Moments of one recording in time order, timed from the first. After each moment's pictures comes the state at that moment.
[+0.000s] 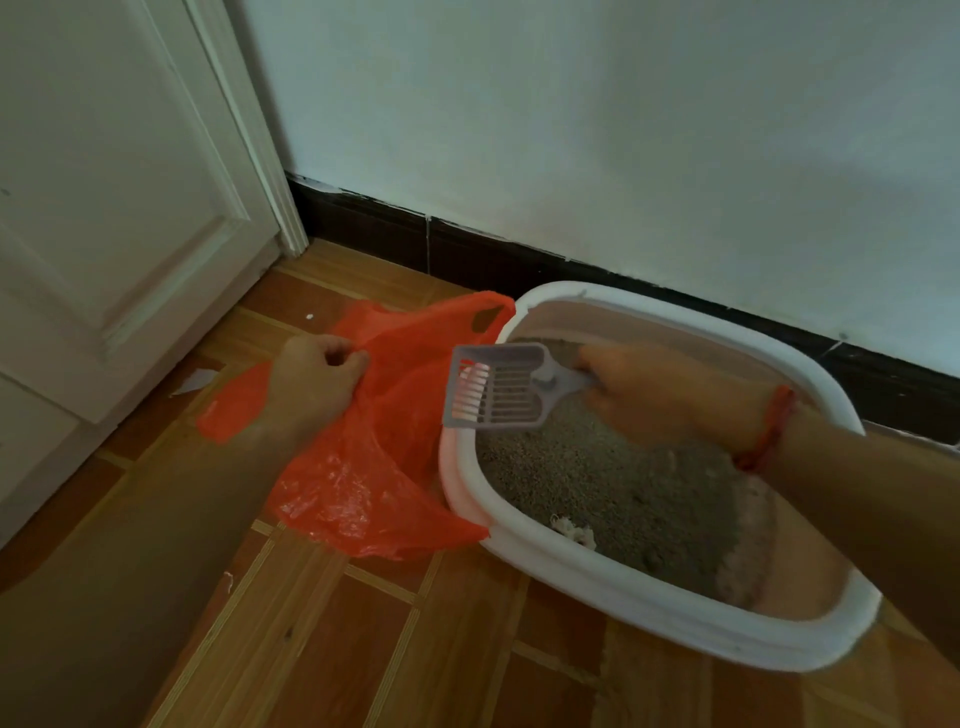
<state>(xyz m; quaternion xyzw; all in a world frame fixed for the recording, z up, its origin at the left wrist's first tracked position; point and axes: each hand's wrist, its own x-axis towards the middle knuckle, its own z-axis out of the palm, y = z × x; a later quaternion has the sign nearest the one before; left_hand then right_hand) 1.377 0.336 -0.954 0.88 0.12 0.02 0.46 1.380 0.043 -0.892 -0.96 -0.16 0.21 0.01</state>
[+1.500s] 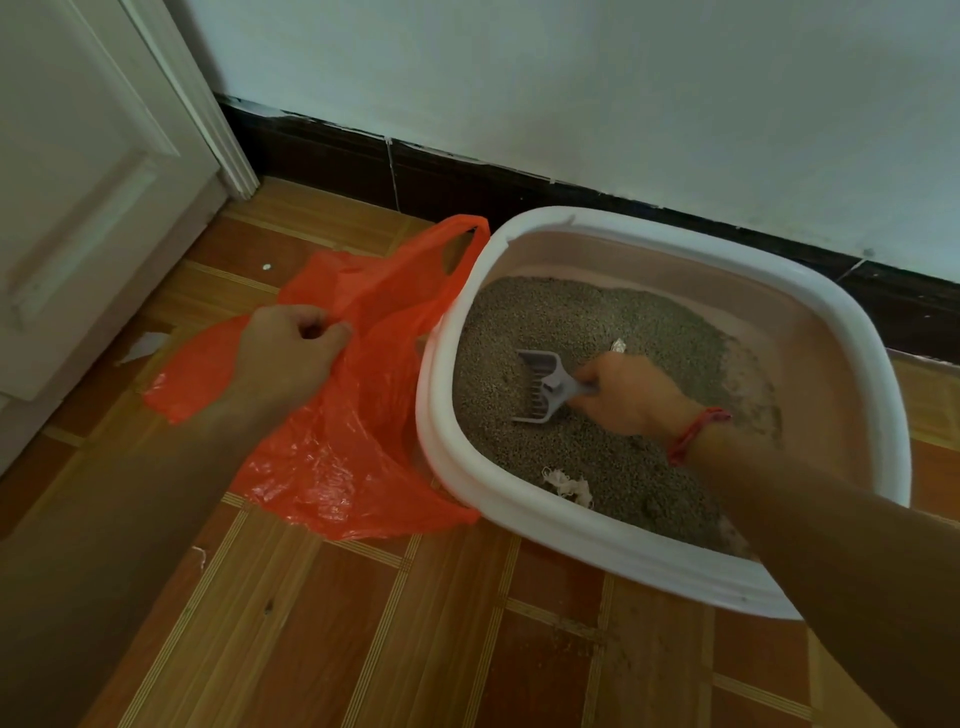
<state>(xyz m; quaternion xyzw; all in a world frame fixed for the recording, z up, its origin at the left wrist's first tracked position) 1.380 0.323 -0.983 0.89 0.12 -0.02 0.44 1.381 0.004 -1.023 -0.96 -0.01 0.25 0.12</state>
